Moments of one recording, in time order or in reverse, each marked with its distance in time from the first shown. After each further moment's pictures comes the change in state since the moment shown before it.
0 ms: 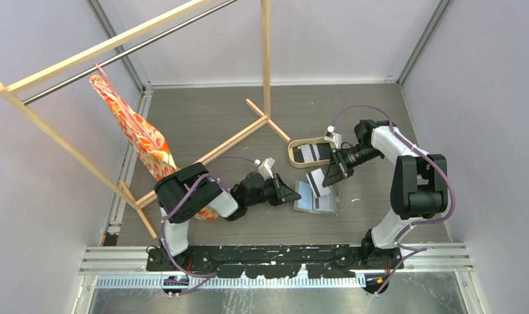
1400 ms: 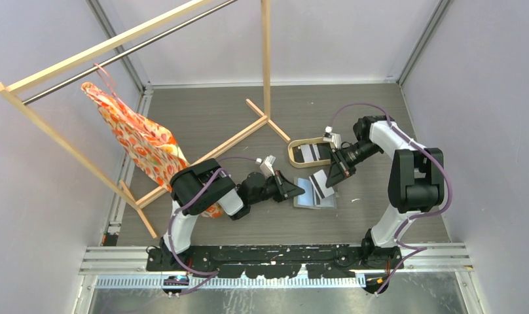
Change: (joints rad) left arm 0.016 0.169 0.055 0.203 -0.010 -0.072; right arm 0.005 0.065 0.065 -0.081 0.095 -0.021
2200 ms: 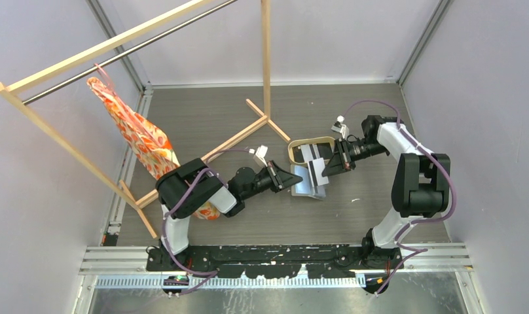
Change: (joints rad) left arm 0.045 -0.116 -0.050 0.146 0.017 -0.007; right arm -0.067 -0.050 -0.008 0.089 -0.239 0.189
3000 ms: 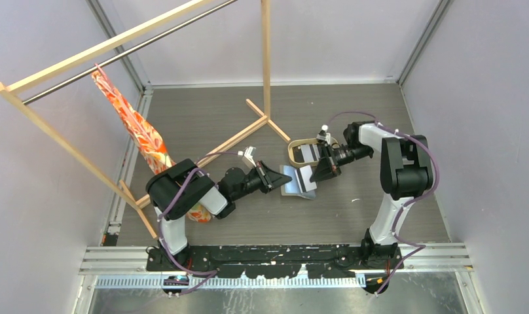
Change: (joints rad) left arm 0.075 -0.064 -0.105 0.007 0.037 -0.050; right arm 0.083 0.196 -0.006 0.047 -0.107 0.063
